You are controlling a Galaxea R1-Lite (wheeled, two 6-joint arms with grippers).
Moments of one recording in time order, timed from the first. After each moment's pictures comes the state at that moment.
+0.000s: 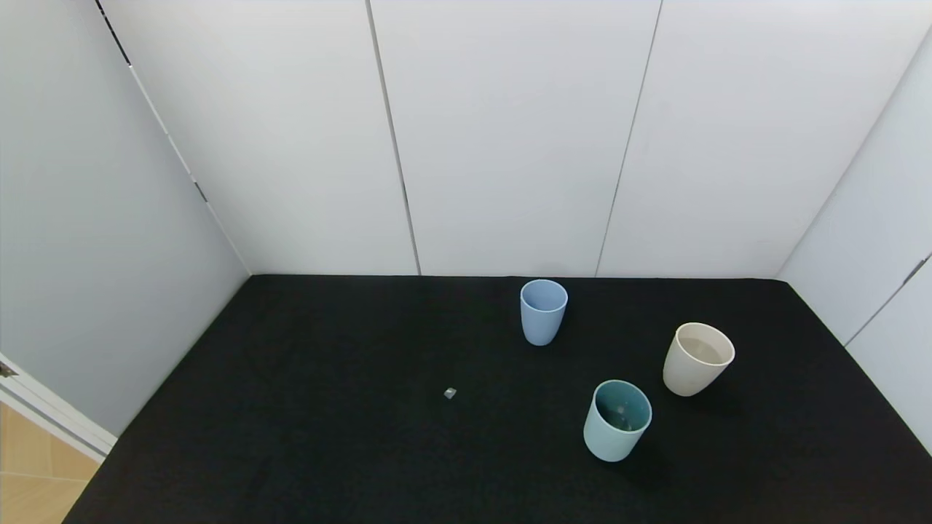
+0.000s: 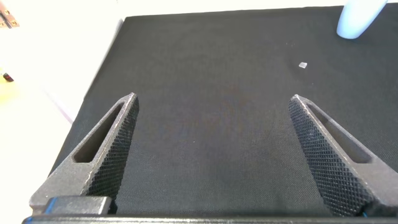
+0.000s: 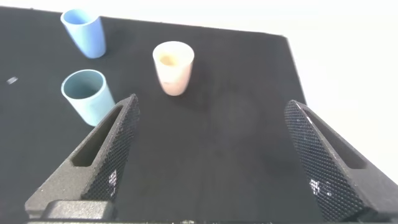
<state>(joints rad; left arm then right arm) 0.00 0.00 0.00 -0.01 0.00 0.04 0.02 0.45 -0.31 -0.05 -0.02 -0.04</state>
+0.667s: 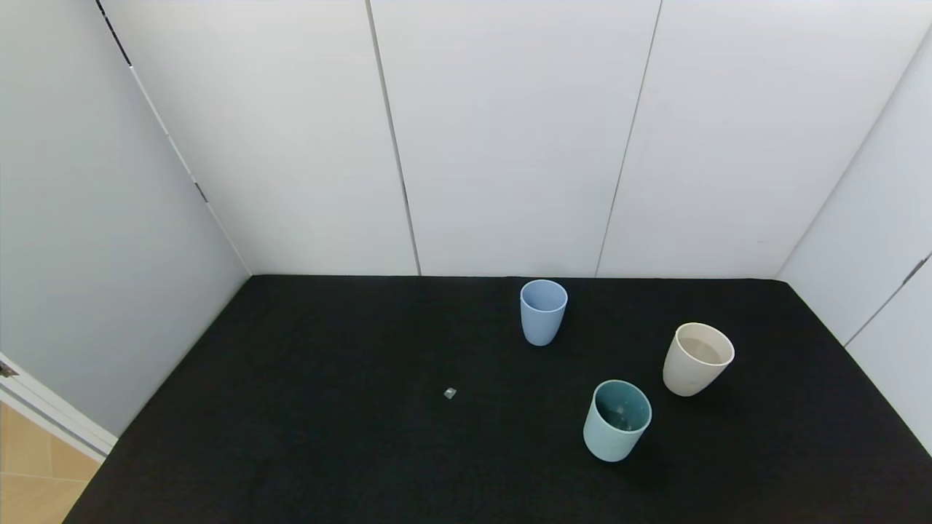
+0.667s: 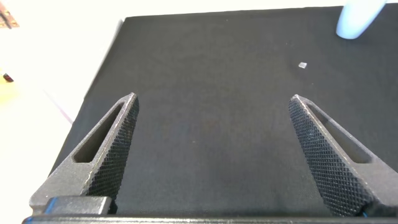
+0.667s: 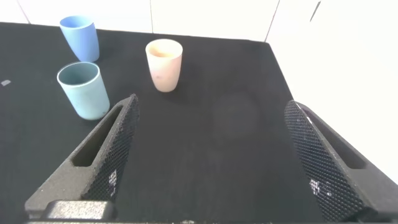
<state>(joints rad) 0.00 0.00 0.00 -0.01 0.00 0.04 -0.01 0.04 -0.19 0.12 -0.03 -0.04</state>
